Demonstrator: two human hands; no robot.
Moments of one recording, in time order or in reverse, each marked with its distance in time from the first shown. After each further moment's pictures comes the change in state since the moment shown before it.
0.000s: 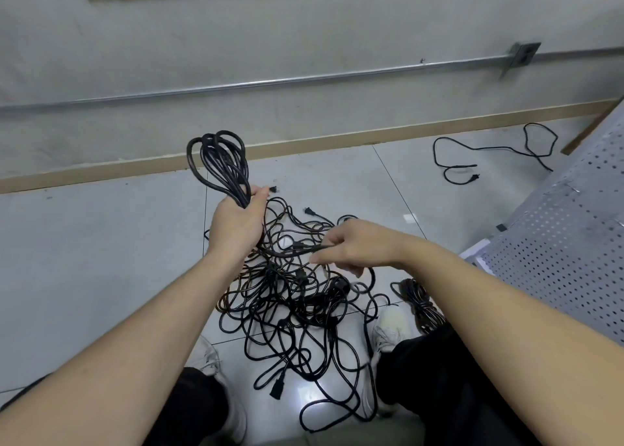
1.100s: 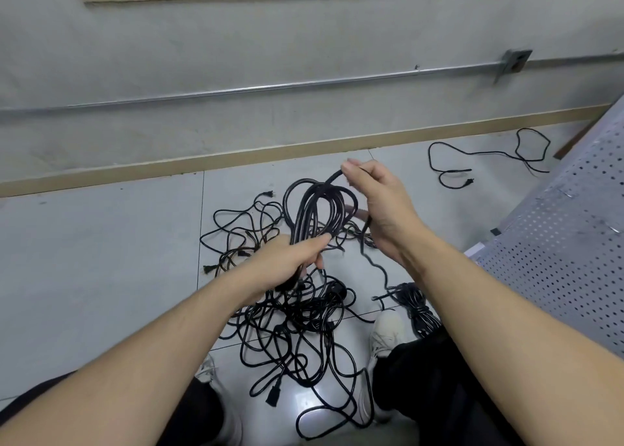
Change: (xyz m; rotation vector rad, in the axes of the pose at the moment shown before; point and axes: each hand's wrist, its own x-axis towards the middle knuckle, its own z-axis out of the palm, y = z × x) left_hand -0.035 0.002 0.017 0.169 -0.775 -0.068; right_hand 0.000 -0.018 -0.022 1.006 0.686 -0.155
